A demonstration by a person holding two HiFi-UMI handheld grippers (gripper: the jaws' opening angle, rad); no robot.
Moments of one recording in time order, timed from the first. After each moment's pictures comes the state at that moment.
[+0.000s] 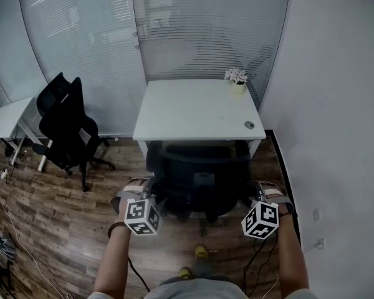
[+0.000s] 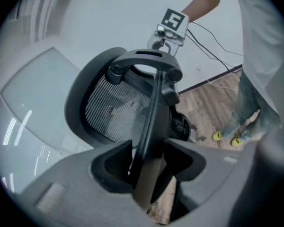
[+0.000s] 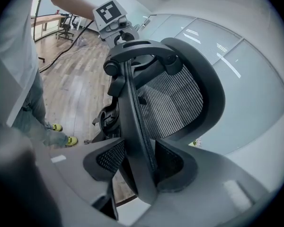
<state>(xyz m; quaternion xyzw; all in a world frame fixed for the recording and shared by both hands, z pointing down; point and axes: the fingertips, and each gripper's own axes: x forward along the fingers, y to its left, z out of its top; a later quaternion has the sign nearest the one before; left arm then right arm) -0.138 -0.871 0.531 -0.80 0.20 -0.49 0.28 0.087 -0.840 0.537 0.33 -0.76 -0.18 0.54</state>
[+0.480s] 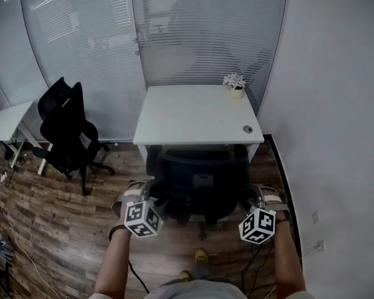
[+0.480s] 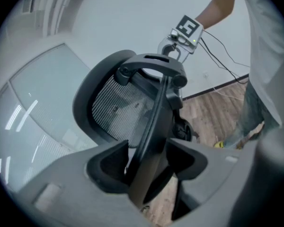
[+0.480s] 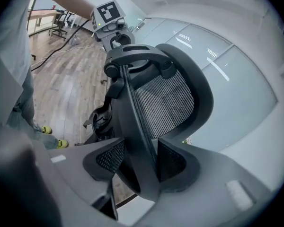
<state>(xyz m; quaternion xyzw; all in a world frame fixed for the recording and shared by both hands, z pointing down) -0.139 -0.866 0.523 -0.82 0.23 -0.45 0.25 0.087 -0.835 0.527 0.38 -0.74 -0.20 0.51</state>
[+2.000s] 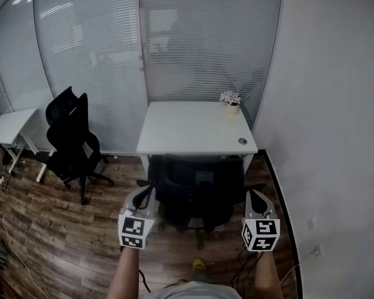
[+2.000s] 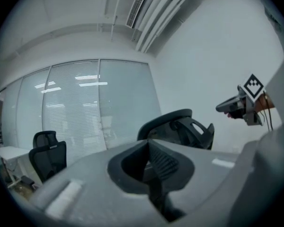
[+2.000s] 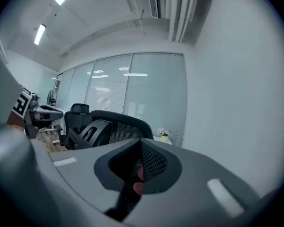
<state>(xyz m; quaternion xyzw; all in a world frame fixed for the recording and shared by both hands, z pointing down) -0.201 -0.799 0.407 -0.86 0.50 -0.10 0.08 0.091 -0.757 0.410 0.66 -0.74 0.02 0.08</state>
